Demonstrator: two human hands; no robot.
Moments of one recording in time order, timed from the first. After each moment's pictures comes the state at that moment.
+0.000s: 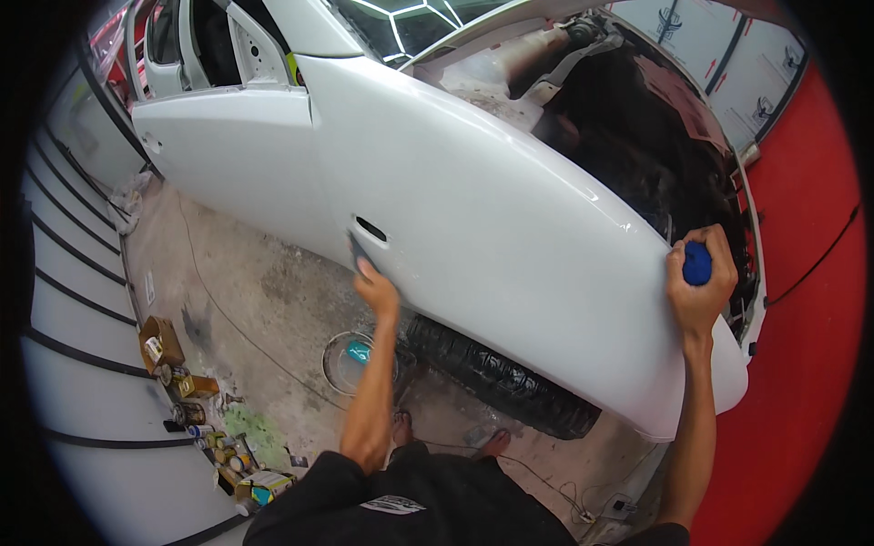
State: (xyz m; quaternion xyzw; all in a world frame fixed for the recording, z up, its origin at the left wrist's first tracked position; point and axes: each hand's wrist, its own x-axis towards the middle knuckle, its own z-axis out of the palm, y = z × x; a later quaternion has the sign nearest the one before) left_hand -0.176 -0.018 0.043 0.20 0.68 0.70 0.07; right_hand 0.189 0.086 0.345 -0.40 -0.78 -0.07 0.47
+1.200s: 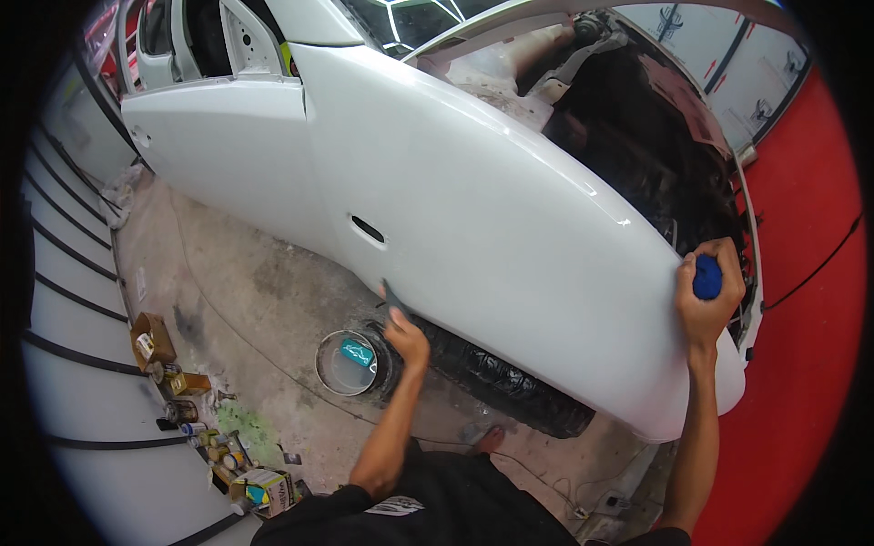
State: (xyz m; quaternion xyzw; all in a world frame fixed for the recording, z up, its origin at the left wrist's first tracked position) left_hand -0.138 -0.029 -0.012 0.22 0.69 0.69 -0.10; right_hand 0.192 0.090 0.342 -0.39 -0.80 -0.09 0.45
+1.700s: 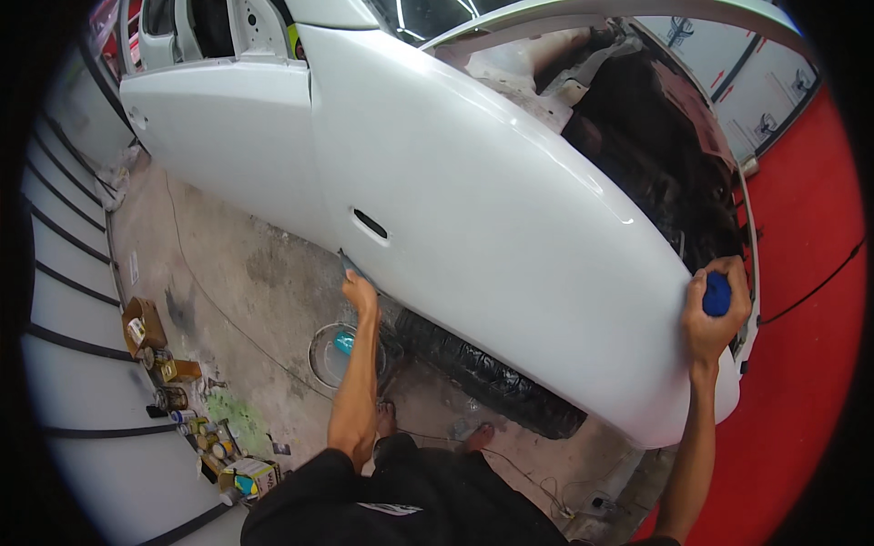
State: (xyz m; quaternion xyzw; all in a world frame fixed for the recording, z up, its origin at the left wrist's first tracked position) left_hand -0.188 -0.023 -0.035 0.00 0.77 0.63 0.14; right_hand 0.189 0.088 0.340 -0.42 -0.78 -0.08 0.45
